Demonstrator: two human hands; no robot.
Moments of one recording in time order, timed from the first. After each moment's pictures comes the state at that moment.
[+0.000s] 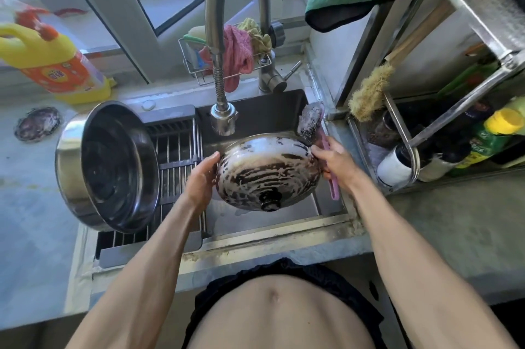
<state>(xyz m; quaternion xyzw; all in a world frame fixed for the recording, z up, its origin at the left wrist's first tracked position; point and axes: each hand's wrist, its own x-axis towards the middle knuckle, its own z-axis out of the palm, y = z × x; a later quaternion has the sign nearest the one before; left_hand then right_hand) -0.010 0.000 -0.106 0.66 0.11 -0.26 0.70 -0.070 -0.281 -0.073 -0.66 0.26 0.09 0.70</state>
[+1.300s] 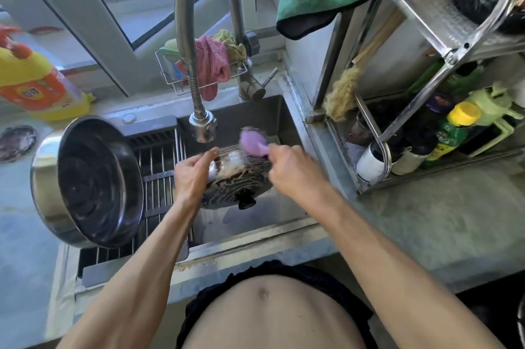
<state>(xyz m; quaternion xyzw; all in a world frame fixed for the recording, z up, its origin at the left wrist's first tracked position) -0.007 -0.028 -0.086 0.76 0.14 -0.12 0.62 -0.091 -0.222 -0.007 -0.96 0.12 0.07 0.24</state>
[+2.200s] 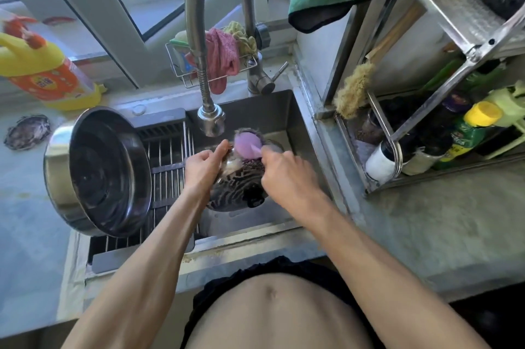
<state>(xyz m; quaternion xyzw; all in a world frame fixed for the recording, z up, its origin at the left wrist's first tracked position) -0.005 -0.031 -0.086 0.76 0.16 -0.17 0.61 -0.092 -0.200 -0.025 -0.98 0.06 0.04 0.19</state>
